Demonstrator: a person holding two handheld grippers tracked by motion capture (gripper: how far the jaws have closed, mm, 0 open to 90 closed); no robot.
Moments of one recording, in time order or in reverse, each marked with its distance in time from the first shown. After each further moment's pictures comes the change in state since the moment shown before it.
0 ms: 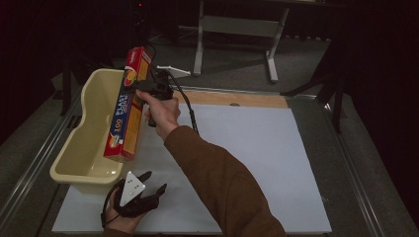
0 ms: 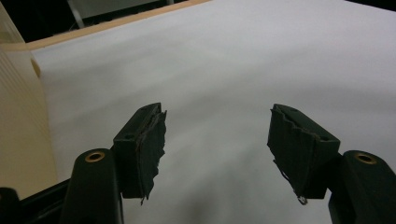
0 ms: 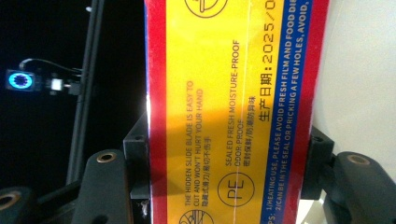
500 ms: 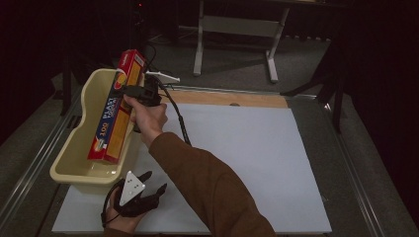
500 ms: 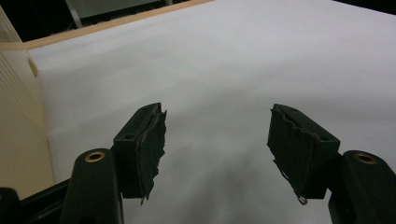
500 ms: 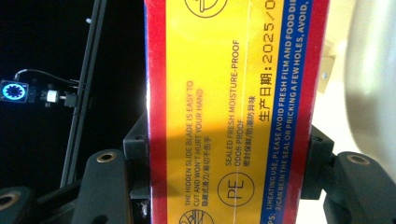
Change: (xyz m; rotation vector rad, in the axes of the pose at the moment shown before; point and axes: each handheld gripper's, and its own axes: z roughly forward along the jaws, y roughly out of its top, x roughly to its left) left arm 0.002 -0.001 0.001 0.001 -0.004 -0.013; right arm 0.005 -0.020 0.032 -0.068 0.007 0.009
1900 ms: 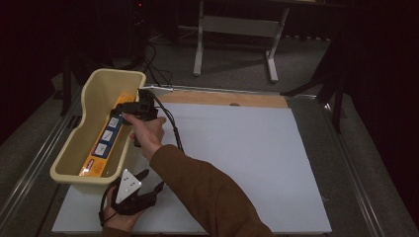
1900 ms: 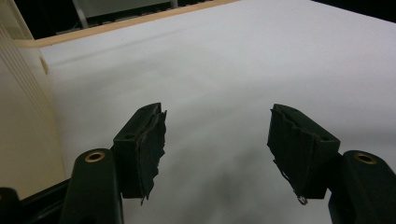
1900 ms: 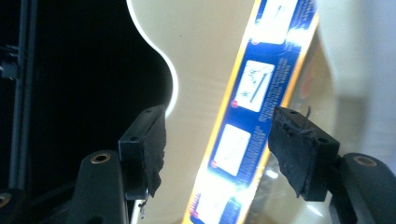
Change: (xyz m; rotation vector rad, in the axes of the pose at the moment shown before) left arm 0.007 0.001 -0.003 -0.011 0.014 -0.022; right arm -0.017 -0.027 0.012 0.118 -0.142 -0.020
